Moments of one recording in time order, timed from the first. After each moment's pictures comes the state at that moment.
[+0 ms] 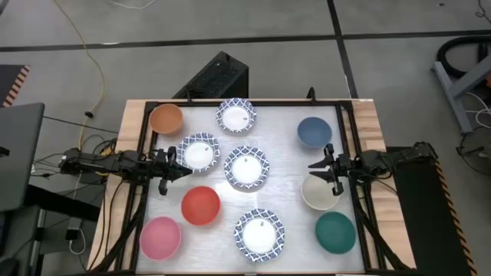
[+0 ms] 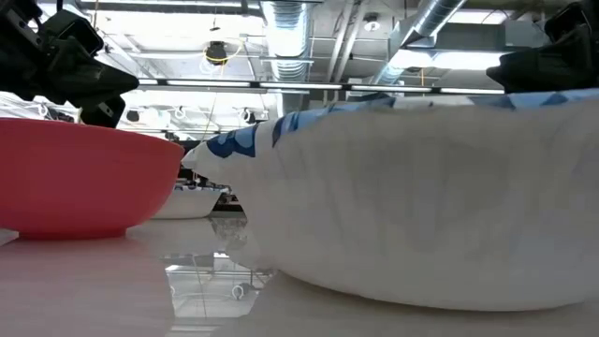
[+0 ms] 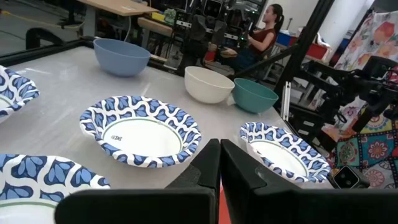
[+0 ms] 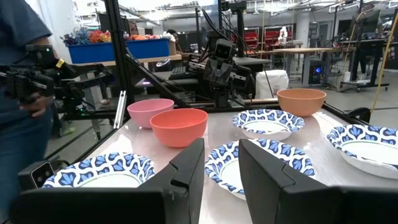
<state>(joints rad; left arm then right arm) -0.15 0.00 0.03 -0.01 -0.12 -0.33 0.25 0.00 0.00 0.05 0.21 0.07</state>
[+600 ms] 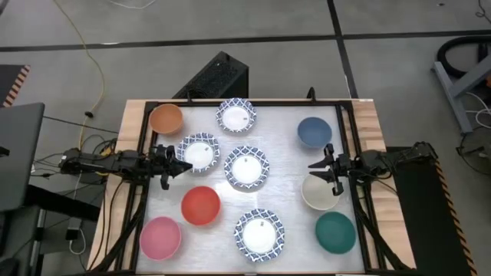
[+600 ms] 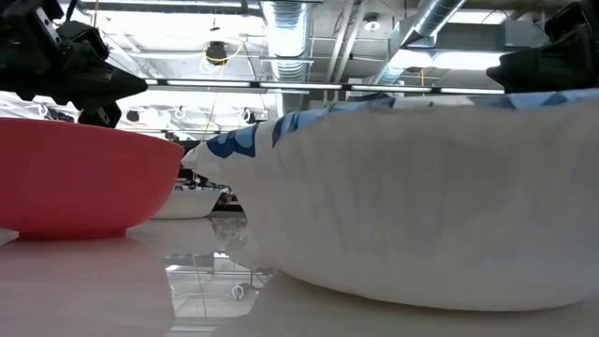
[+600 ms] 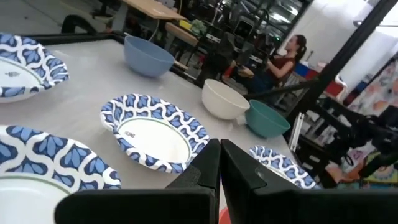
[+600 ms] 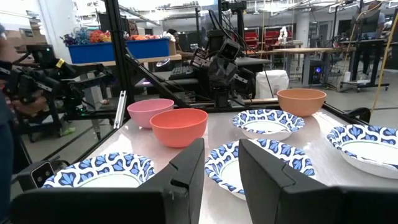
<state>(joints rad) -0.15 0.00 0.03 0.01 -0.23 -0.50 0.25 0.00 0.00 0.05 0.21 0.07</state>
